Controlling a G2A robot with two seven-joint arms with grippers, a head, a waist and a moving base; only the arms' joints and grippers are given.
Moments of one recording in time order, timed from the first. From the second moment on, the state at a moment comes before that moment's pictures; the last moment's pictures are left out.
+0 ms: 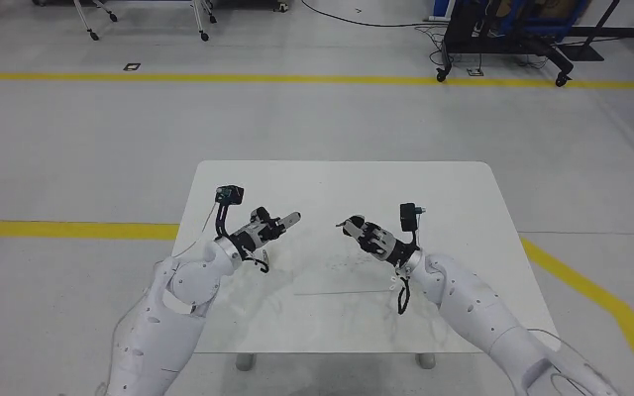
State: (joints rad) left arm 1.32 -1.21 -1.26 -1.62 0.53 -0.17 -0.55; right arm -1.02 -1.16 0.74 -0.92 -0.69 -1.01 -0.49
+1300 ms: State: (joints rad) left arm 1.16 -1.21 -1.14 -1.42 0.20 -0.61 -0.75; right arm -1.06 -1.17 0.76 -1.05 0.33 -0.93 0.40
